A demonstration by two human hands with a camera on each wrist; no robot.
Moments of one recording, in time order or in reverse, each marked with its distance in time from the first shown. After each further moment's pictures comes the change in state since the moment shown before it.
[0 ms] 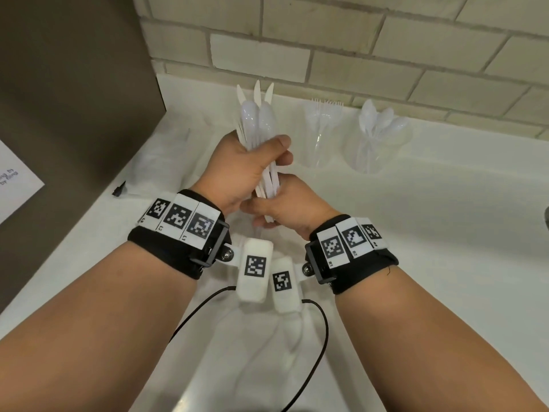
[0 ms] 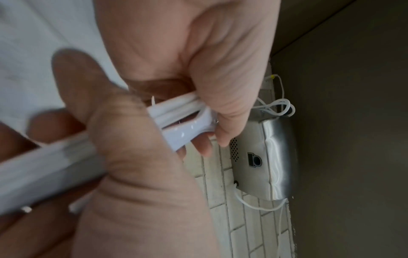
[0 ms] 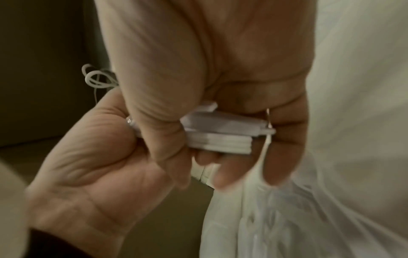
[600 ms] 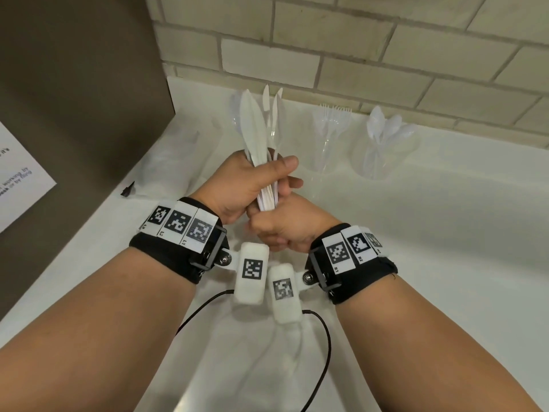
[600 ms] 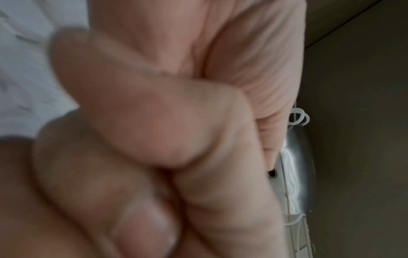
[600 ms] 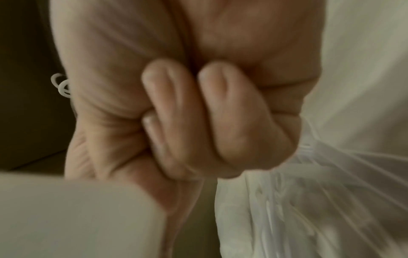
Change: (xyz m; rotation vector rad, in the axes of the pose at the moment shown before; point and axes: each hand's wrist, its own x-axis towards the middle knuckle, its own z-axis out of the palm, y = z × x) left_hand -0.006 -0.004 -0.011 -0.142 -0.211 -0.061; right_hand -0.003 0.000 0.012 0.201 -0.259 0.121
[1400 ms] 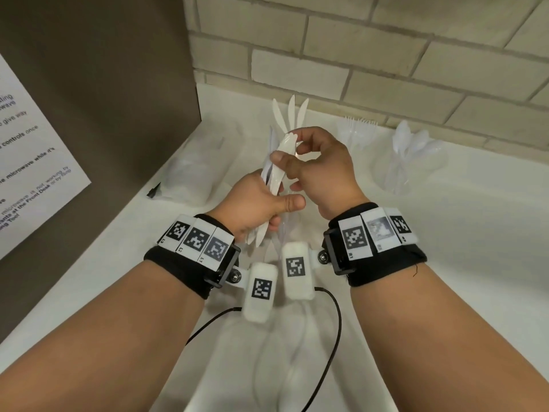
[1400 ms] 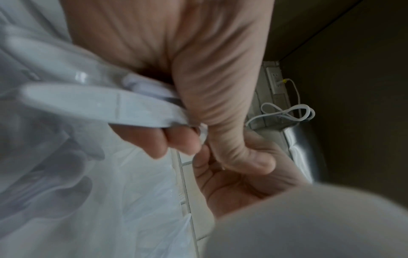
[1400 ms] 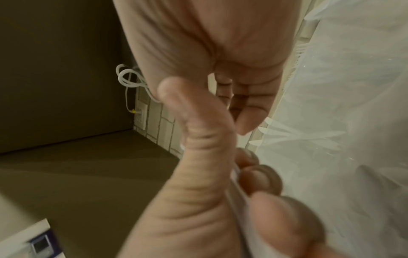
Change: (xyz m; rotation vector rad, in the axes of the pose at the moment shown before) left_hand -0.005 -0.020 -0.026 0.244 0.121 -0.097; right_hand 0.021 -0.052 -0.010 -0.146 0.625 -0.307
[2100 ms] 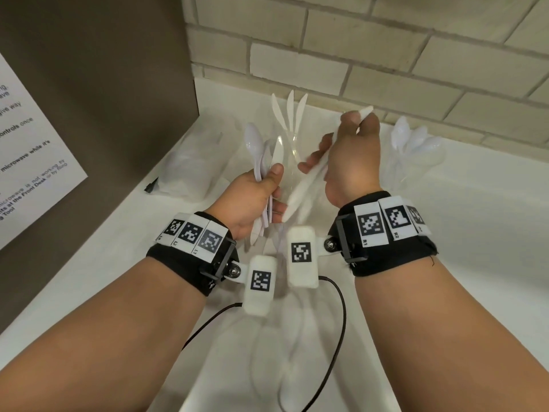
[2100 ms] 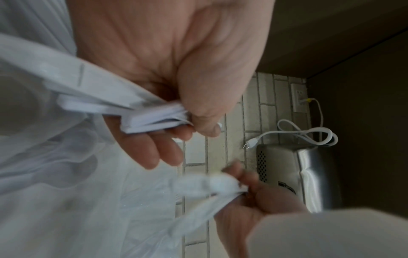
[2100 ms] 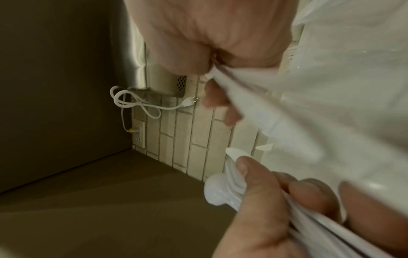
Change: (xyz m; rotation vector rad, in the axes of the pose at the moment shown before) left_hand 0.002 -0.002 0.006 -0.269 0.112 -0.140; right_hand 0.005 -0.015 -0.013 0.376 0.273 0.154
